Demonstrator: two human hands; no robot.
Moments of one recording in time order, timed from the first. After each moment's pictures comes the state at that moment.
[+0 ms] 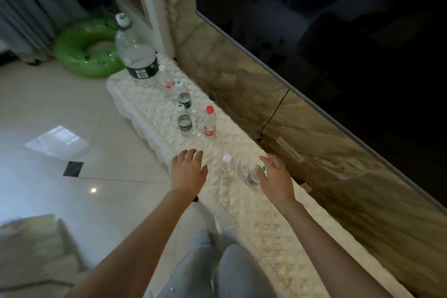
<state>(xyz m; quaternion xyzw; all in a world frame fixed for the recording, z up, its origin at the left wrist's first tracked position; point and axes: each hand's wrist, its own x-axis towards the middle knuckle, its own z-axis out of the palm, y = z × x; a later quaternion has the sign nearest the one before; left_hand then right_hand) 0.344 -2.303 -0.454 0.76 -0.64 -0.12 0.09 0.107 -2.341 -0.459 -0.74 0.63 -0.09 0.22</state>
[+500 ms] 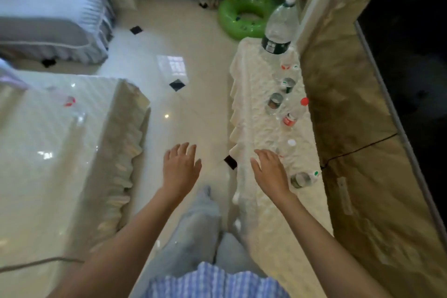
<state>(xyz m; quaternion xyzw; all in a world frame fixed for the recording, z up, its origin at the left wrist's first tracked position) 0.305 -2.039 -0.446 0.94 -0.32 -0.05 0.09 0.164 -2.240 -0.446 -0.93 0.29 0.00 0.22</state>
